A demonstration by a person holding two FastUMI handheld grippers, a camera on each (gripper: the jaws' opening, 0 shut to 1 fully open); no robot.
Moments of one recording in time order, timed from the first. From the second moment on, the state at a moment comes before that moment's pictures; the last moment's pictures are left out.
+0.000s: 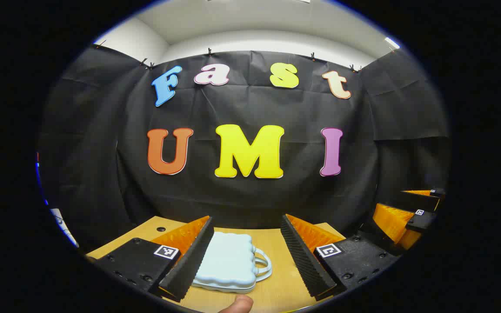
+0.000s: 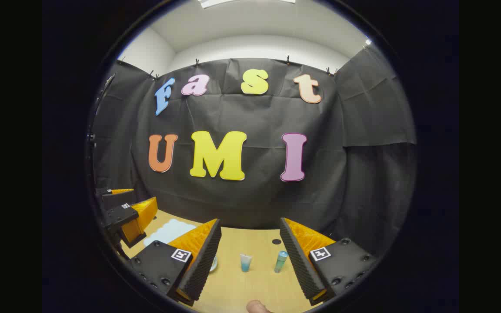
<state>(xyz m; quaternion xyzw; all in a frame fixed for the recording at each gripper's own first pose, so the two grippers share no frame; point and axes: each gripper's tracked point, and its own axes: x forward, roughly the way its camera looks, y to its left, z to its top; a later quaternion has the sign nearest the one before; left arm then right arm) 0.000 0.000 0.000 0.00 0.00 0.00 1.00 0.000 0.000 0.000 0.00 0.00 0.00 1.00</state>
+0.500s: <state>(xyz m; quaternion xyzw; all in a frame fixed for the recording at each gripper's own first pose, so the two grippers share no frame) 0.017 -0.033 -0.014 0.00 0.02 -0.01 1.00 0.021 -0.035 -0.004 0.01 0.00 -0.01 1.00</state>
